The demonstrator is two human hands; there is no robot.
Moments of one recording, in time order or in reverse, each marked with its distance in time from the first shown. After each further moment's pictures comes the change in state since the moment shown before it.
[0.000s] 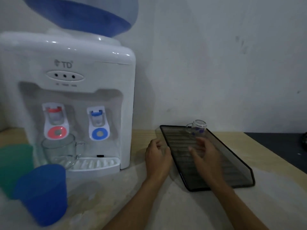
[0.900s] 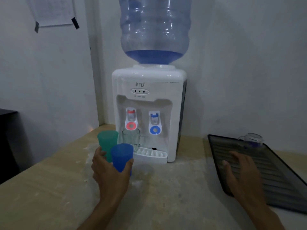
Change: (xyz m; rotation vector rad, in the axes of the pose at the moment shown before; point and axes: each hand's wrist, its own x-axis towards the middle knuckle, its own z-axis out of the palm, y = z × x) left_hand -0.122 0.028 -0.233 0.415 0.781 -0.023; right_hand -0.036 -0.006 -0.001 -0.064 0.027 -0.363
